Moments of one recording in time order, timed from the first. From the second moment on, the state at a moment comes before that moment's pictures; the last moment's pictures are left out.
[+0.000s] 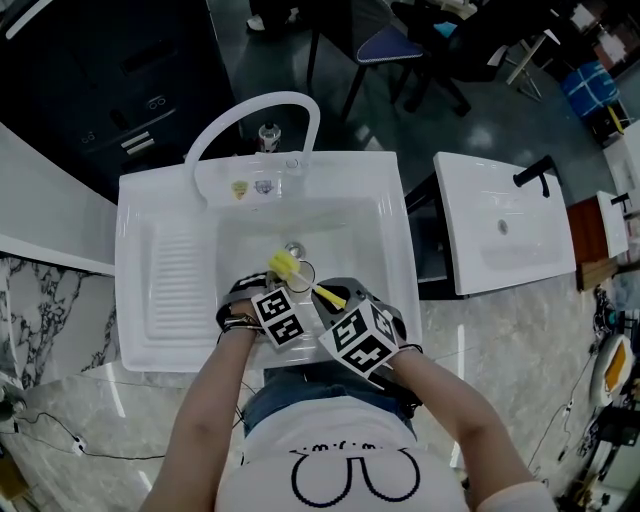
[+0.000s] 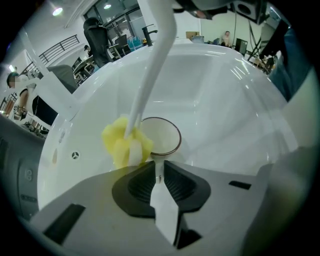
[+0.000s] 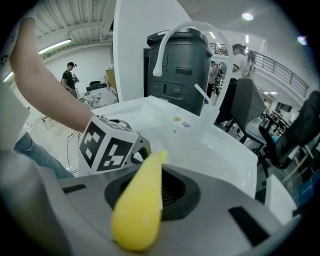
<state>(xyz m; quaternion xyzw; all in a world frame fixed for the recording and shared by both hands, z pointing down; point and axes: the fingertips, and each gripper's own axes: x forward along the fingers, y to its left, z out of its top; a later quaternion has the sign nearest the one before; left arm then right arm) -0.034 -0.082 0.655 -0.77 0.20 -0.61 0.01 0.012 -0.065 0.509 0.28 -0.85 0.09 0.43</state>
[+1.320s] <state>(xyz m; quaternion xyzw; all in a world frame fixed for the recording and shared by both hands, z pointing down) -0.040 -0.068 0.667 -0.76 0.16 -0.63 0.03 0.044 -0.137 0.576 0.34 -0.76 0.42 0.37</state>
